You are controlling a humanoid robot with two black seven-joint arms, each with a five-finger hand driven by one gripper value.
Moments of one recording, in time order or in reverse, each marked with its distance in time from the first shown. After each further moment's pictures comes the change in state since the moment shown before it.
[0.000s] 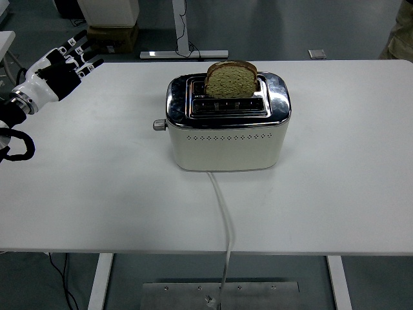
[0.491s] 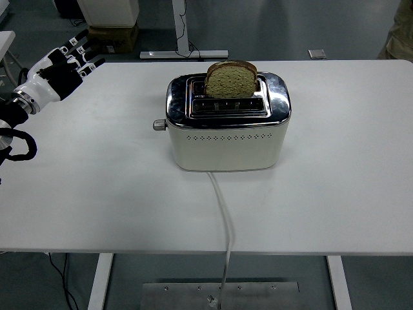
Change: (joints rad) left arm 0.000 -0.002 -0.002 0.000 0.000 0.001 -0.008; right arm 0.000 0.000 -0.001 0.001 0.000 0.000 0.000
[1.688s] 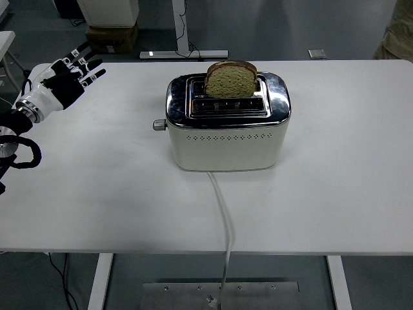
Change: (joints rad) left arm 0.031 -0.014 0.002 -0.001 -0.004 0.044 -0.003; right arm 0.000 0.000 0.000 0.000 0.000 0.000 0.000
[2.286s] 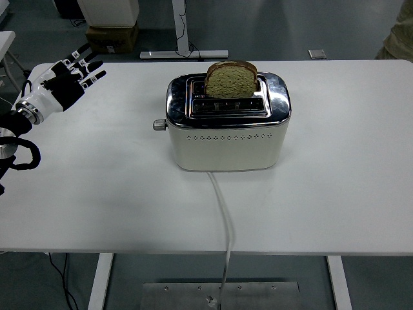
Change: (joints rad) left arm 0.005 0.006 0.001 -0.004 0.006 -0.006 0.002; right arm 0.001 0.000 0.000 0.000 0.000 0.000 0.000
